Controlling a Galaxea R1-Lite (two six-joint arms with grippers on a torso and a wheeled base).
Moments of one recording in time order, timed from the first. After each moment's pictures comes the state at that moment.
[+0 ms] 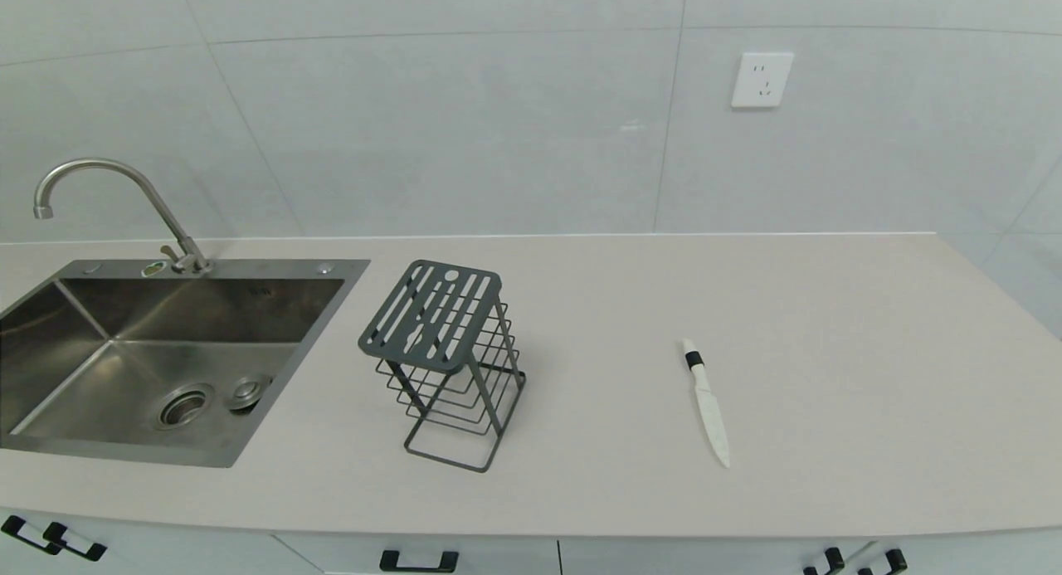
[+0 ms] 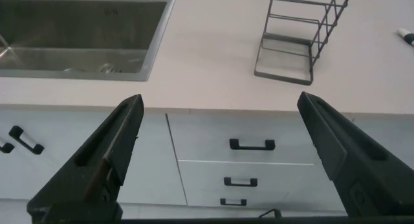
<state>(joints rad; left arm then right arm) 0.00 0.00 0.00 0.00 0.00 -0.02 0.00 0.00 0.00 0.00 0.02 -0.01</state>
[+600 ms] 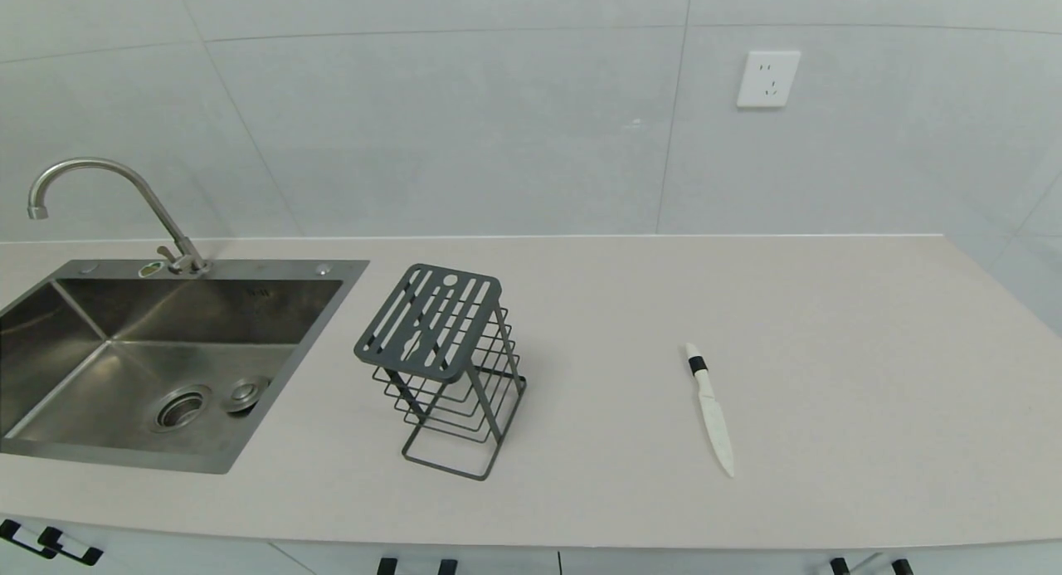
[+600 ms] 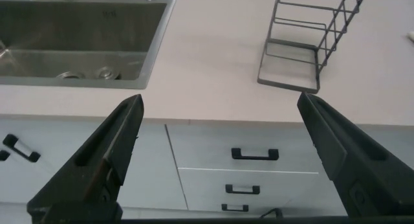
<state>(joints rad) 0.00 0.00 0.00 0.00 0.00 -0.02 0.00 0.00 0.00 0.00 0.02 -0.01</state>
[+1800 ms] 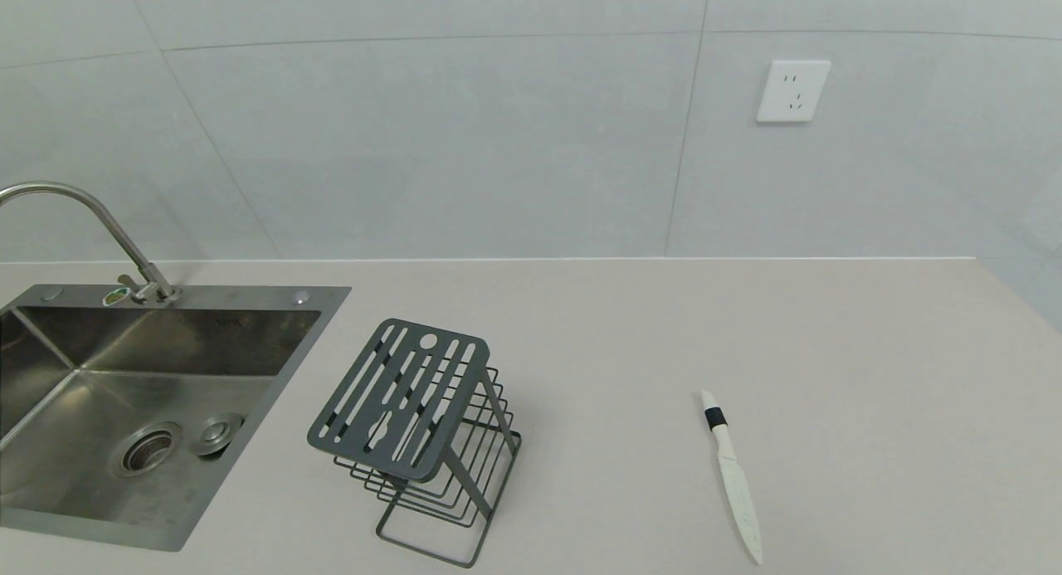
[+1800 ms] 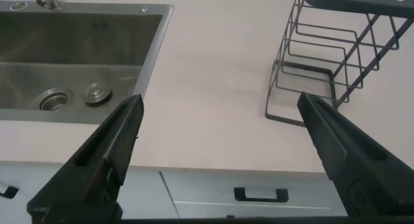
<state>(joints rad) 0.00 0.00 0.00 0.00 0.00 -0.02 0.00 0.00 0.00 -0.02 0.03 -0.02</state>
